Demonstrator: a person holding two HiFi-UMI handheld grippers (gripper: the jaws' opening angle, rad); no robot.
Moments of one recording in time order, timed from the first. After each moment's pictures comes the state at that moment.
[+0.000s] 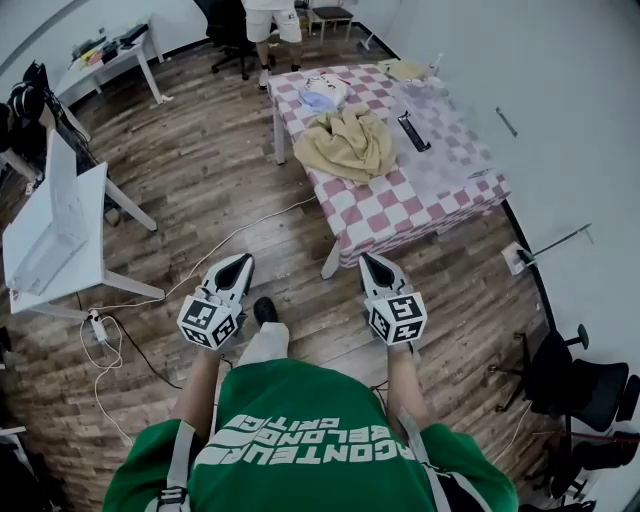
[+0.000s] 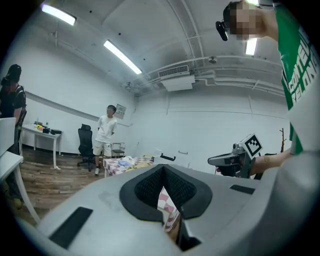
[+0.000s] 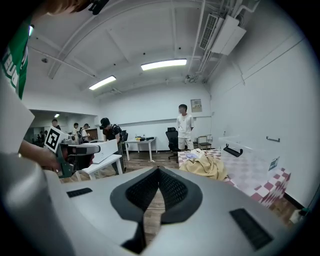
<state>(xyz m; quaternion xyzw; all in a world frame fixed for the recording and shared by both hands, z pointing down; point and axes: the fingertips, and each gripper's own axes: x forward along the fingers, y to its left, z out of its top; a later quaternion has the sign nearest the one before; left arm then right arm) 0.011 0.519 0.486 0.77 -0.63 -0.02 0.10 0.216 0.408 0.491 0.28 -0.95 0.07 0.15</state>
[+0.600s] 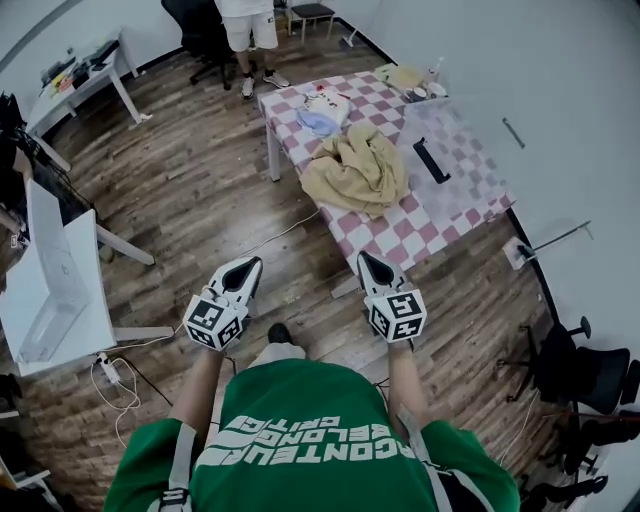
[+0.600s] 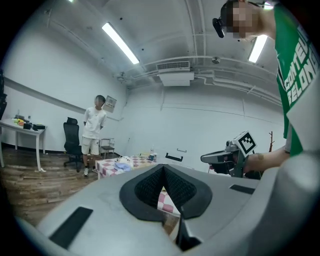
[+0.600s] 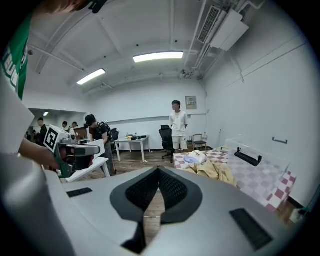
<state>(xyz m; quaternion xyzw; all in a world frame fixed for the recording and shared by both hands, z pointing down) -0.120 0.388 0.492 0.82 -0.56 -0.01 0.12 0.073 0.297 0.494 0.32 -0.93 0.08 0.16</state>
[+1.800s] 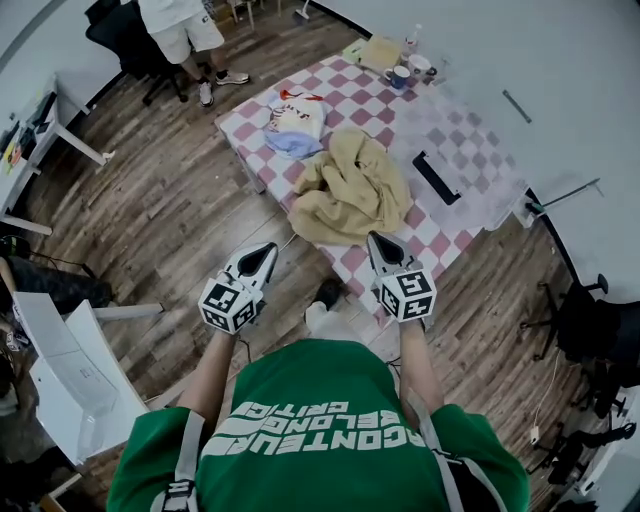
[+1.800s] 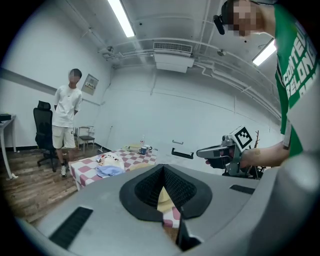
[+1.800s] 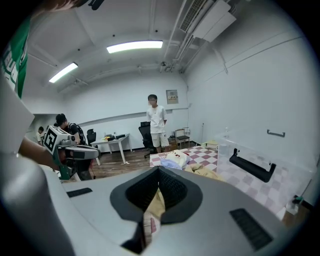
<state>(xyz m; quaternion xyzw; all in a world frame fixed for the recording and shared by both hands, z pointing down) -0.156 0.121 0.538 0.88 -0.45 0.04 0.16 0.039 0.068 0.532 0.41 -0.89 0.13 0.17</state>
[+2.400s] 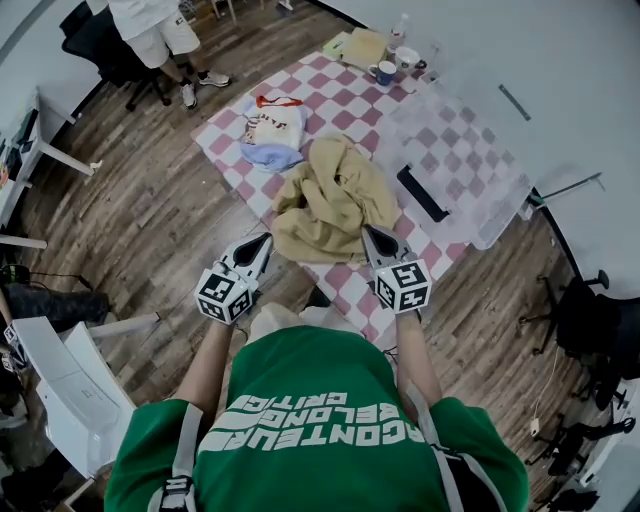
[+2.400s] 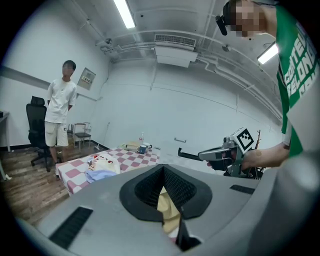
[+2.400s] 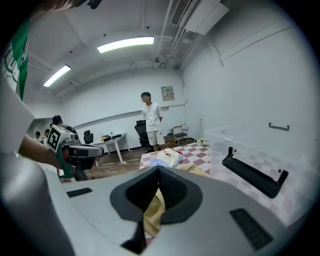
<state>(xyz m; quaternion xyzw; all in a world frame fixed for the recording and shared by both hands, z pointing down) -0.121 0.017 0.554 0.88 -0.44 0.05 0.17 0.073 -0.022 0.557 0.41 -0.88 0.15 0.18</state>
